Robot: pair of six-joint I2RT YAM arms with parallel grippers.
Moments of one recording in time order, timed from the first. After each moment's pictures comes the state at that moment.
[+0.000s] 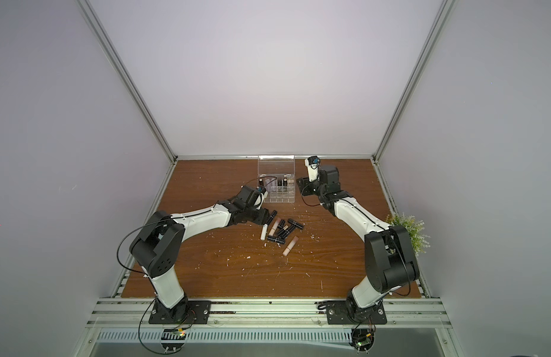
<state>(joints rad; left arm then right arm) -0.63 1.81 1.12 -0.22 0.05 -0.21 0.31 1.59 1.08 0.02 -0.21 0.15</state>
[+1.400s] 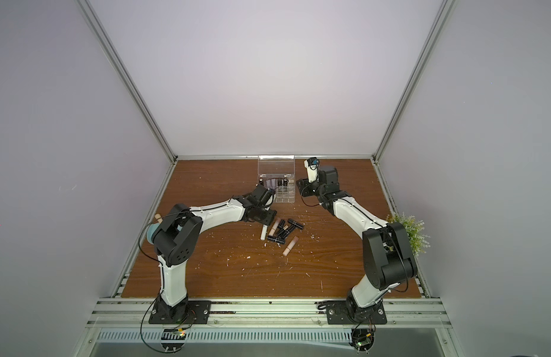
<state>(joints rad) -0.68 1.99 1.32 -0.39 -0.01 -0.22 0.31 1.61 1.08 0.02 -0.22 0.15</state>
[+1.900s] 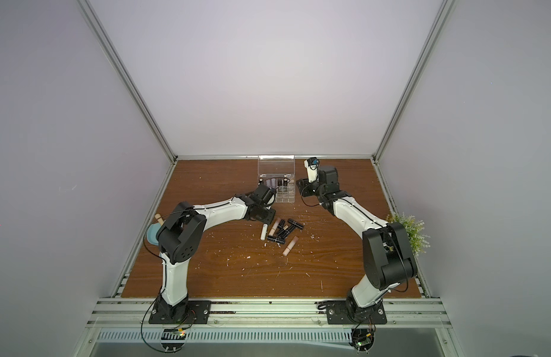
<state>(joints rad) -0.68 2.02 1.36 -0.42 -0.02 -0.22 0.31 1.61 1.08 0.02 -0.22 0.15</state>
